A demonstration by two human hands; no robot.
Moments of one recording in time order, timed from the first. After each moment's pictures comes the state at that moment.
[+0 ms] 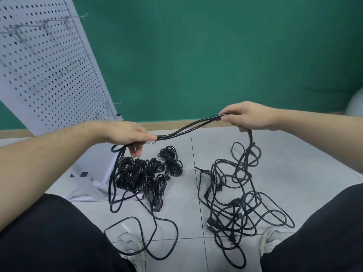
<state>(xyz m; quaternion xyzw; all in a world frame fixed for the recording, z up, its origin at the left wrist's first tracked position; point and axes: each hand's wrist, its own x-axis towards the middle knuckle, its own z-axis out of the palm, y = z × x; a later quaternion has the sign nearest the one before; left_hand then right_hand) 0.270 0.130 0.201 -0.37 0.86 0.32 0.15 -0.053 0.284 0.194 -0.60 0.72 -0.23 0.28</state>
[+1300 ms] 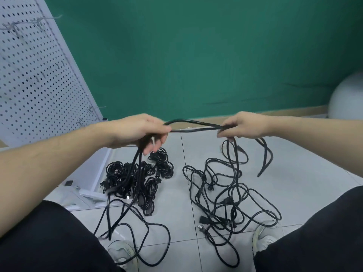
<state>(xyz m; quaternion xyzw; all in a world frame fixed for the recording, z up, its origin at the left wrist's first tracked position) 0.214 0.167 0.209 -0.26 0.81 0.52 0.03 -0.078 0.308 0.177 -0.62 0.73 -0.14 0.25</state>
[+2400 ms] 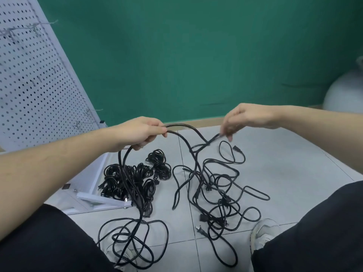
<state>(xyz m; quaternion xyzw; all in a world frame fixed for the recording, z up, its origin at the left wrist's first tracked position) 0.202 0.167 0.199 -0.35 0.82 0.45 -0.02 -0.076 0.328 0.213 -0.60 0.68 -0.19 0.37</state>
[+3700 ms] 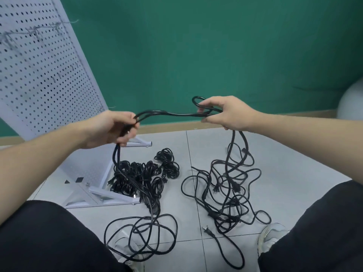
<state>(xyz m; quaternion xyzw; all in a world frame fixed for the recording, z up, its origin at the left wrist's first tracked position) 0.285 0.124 0.209 -0.33 0.70 0.62 -0.09 -0.023 0.277 0.198 -0.62 0.68 -0.35 0.19</state>
